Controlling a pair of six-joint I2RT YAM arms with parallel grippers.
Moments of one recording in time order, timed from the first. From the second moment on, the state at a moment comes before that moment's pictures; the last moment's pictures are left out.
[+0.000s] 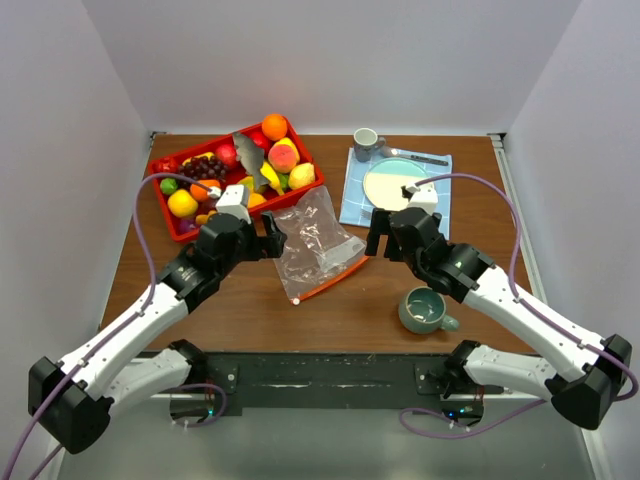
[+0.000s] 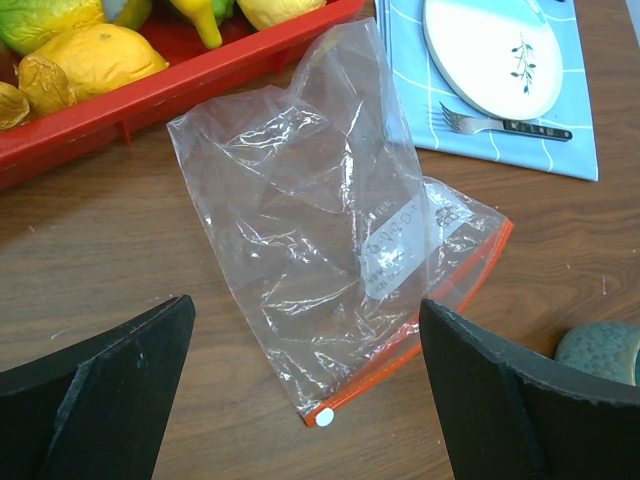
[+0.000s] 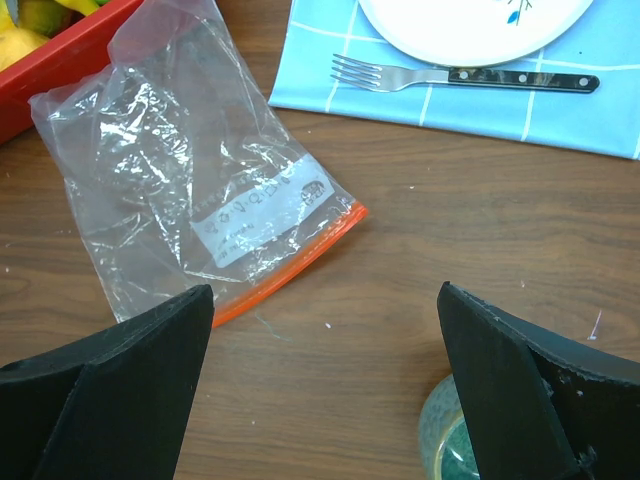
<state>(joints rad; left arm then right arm) -0.58 0.94 0.75 -0.28 -0.19 -0.52 0.77 1.05 0.99 -0.60 0.51 0.61</state>
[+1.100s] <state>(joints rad) -0.33 1.29 1.10 -0.29 -0.25 -0.53 0.77 1.08 0.97 -0.56 0.41 0.62</state>
